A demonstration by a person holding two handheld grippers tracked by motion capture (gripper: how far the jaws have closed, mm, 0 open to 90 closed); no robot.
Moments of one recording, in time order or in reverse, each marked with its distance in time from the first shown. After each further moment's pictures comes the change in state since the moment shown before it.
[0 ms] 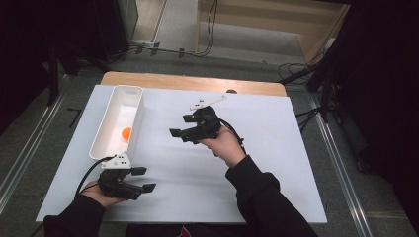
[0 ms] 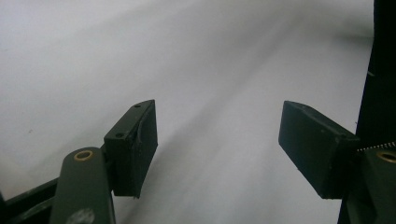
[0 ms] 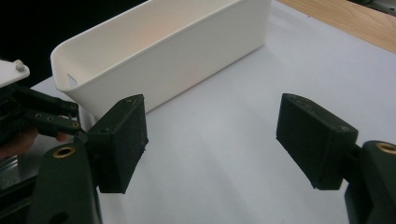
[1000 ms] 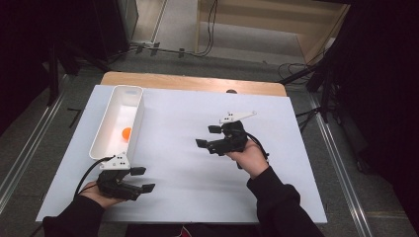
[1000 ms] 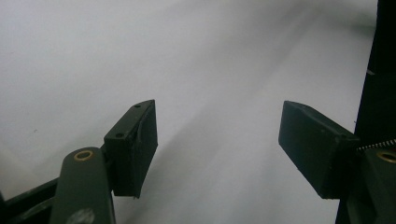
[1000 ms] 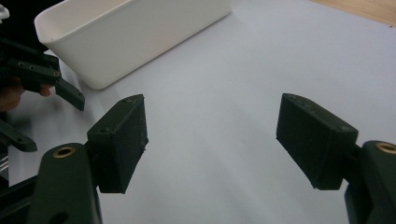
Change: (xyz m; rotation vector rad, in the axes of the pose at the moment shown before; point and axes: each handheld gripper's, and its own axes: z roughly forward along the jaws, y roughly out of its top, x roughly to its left) left arm -0.001 0.000 -0.003 -0.003 0.009 0.016; right arm -0.020 -0.058 -0.049 -0.020 -0.052 0.039
